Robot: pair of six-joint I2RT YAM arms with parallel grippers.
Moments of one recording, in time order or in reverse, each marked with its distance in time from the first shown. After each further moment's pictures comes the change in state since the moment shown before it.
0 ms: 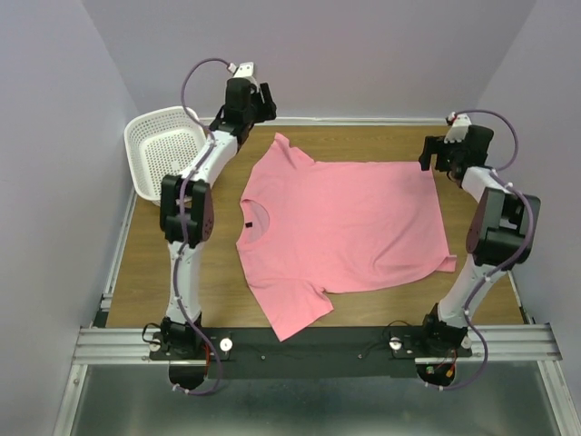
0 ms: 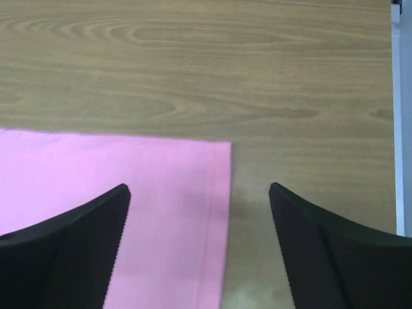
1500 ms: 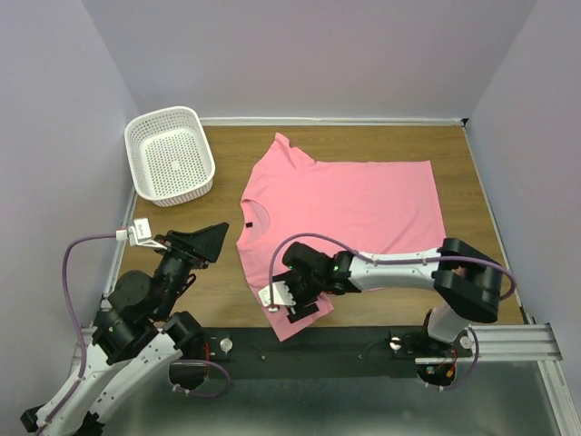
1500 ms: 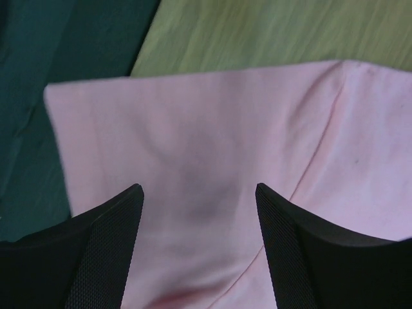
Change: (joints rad) left arm -0.526 -2.197 -1.566 -0.199 -0.450 -0.484; right arm 1.389 -0.399 -0.492 -0.352 -0.107 -0.657
